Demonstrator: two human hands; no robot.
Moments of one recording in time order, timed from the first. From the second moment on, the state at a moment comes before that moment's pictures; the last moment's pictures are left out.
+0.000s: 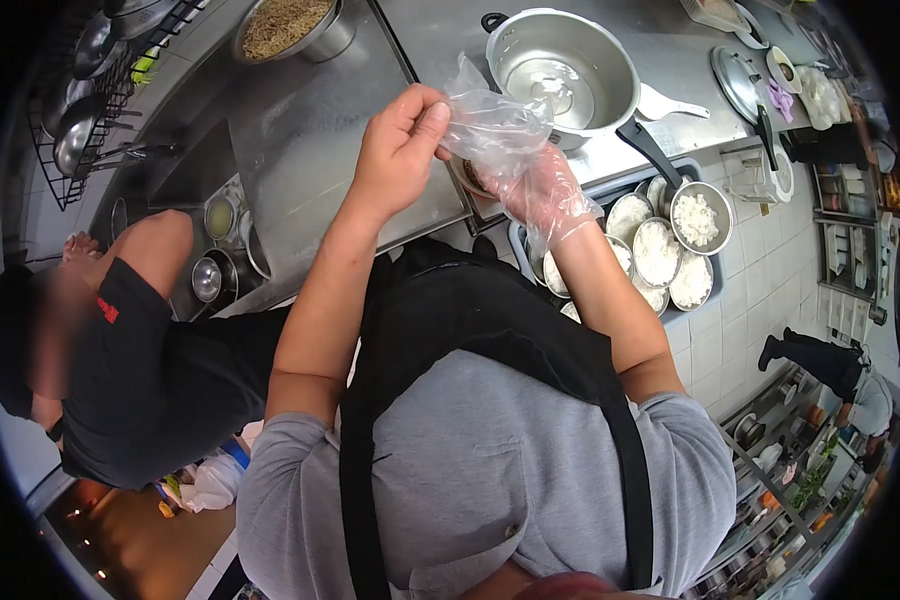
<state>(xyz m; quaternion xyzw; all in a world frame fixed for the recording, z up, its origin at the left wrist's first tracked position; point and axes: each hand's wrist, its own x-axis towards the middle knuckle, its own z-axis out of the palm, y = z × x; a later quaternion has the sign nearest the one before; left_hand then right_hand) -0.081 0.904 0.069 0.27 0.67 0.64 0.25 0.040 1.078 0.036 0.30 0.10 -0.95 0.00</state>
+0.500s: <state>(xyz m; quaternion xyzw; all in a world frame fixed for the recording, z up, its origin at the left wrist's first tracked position) -0.093 0.876 0.035 -0.02 0.40 0.84 0.37 0.044 1.102 0.033 0.35 0.09 -0.93 0.00</state>
